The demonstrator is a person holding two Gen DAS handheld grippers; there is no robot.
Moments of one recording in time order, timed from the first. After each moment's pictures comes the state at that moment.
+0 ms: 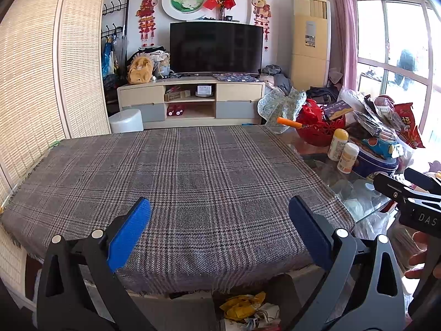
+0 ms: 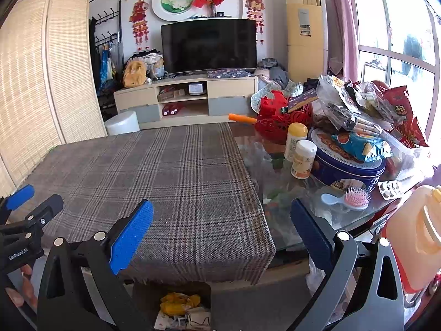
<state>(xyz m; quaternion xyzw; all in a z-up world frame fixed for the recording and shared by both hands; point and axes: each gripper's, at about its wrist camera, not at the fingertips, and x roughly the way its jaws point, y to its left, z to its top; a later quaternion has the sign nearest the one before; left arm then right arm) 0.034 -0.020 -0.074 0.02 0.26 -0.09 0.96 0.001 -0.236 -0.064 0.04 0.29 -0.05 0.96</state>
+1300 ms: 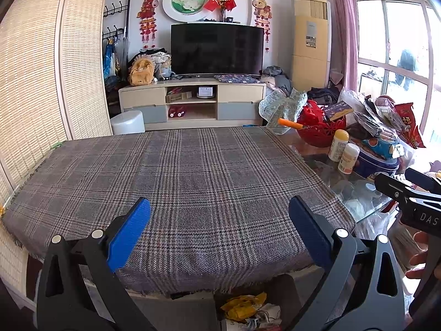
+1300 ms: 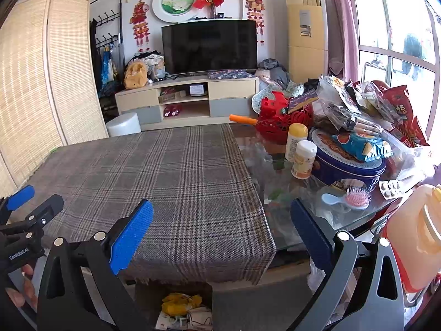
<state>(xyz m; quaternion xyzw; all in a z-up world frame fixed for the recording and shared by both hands) 0.028 -0.021 -0.072 0.02 0.26 -0.08 0.96 0.000 -0.234 -0.062 0.05 0.28 -0.05 0.96</state>
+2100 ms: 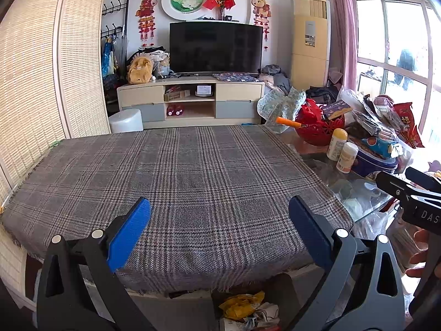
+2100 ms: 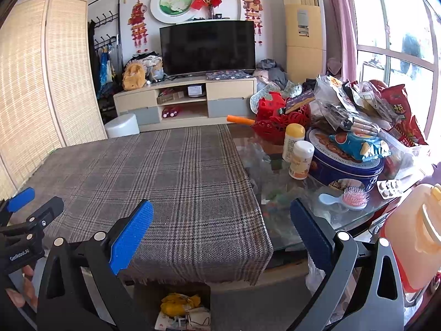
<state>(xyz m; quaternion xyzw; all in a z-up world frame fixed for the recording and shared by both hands) 0.031 -0.020 -0.073 0.02 0.27 -0.09 0.96 0.000 -0.242 -0.061 0.05 0.28 -0.05 0.96</state>
